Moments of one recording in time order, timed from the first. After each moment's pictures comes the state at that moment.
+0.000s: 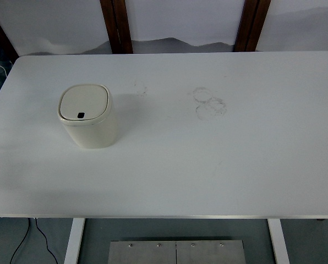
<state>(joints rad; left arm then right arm) -0.67 0.77 -0.34 -0.57 -0.75 -0.61 -0.16 0.05 0.00 0.22 0.16 -0.38 -0.02 -0.06</state>
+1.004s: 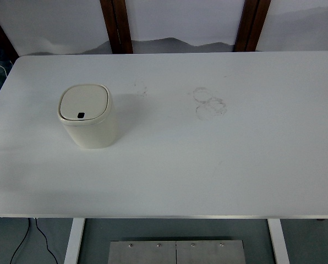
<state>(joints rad) -0.66 0.75 -0.34 -0.57 -0.75 -0.61 -0.16 0.05 0.00 0.22 0.16 -0.38 -0.02 -0.06</state>
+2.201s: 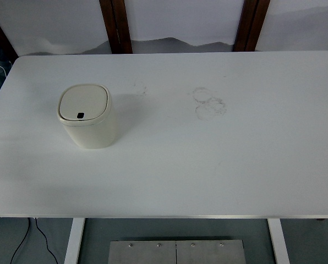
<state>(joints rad) -0.72 0.80 -0.34 -0.62 -0.72 -0.56 -0.15 0.05 0.00 0.22 0.16 -0.38 -0.02 -0.06</state>
